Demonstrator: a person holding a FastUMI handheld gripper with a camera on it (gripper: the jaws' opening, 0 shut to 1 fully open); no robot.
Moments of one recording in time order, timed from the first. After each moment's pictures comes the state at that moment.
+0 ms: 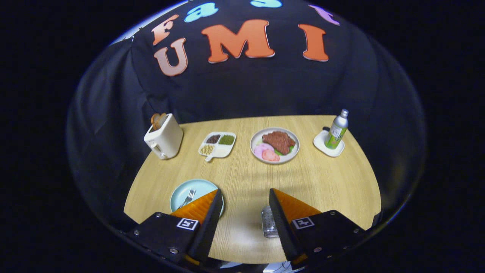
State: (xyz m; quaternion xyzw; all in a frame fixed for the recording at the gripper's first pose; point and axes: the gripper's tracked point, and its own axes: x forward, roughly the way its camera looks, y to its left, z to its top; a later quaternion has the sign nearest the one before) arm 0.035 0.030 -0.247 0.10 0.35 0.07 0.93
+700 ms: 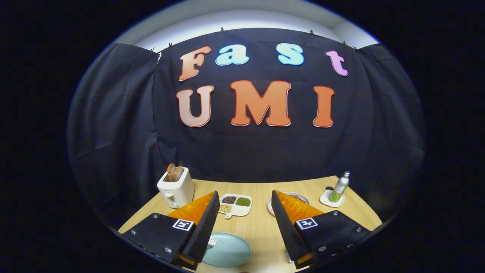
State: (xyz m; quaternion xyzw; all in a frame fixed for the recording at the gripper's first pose) arm 0.057 0.142 -0.148 0.07 0.15 0.05 0.98
